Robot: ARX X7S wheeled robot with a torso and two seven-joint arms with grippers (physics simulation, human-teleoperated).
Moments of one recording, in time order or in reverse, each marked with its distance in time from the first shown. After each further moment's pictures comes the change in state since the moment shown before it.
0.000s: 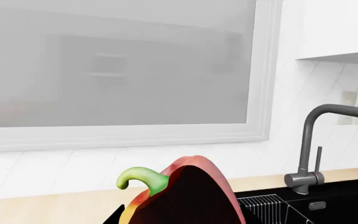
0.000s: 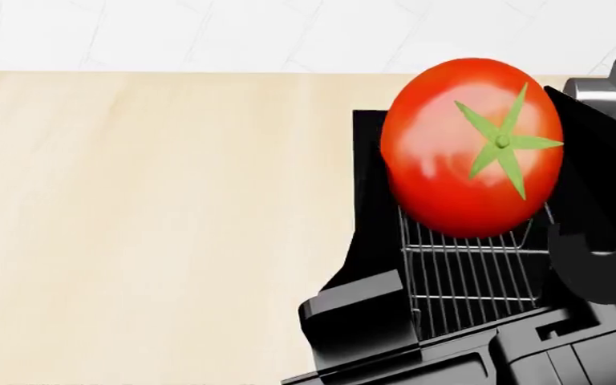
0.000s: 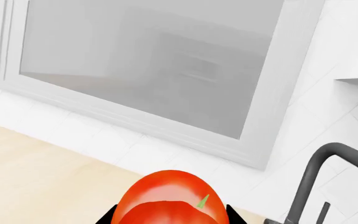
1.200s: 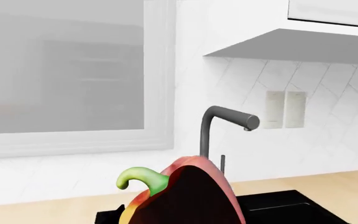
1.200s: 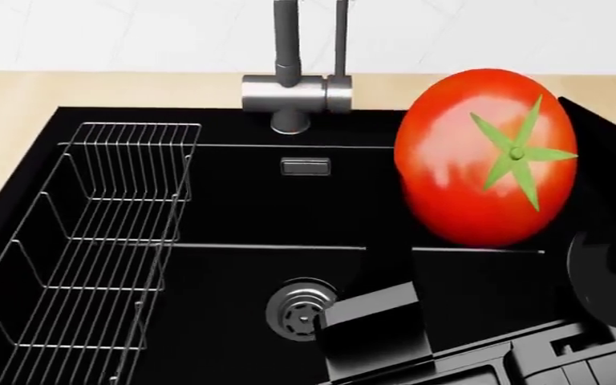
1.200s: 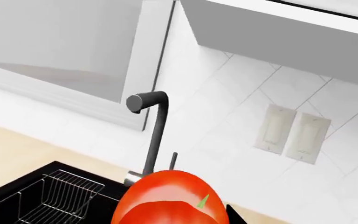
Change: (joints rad) left arm -0.009 0.016 -0.008 -0.002 0.019 -0.030 -0.004; right arm -0.017 0.038 0.005 -0.023 -0.008 -0.018 -0.014
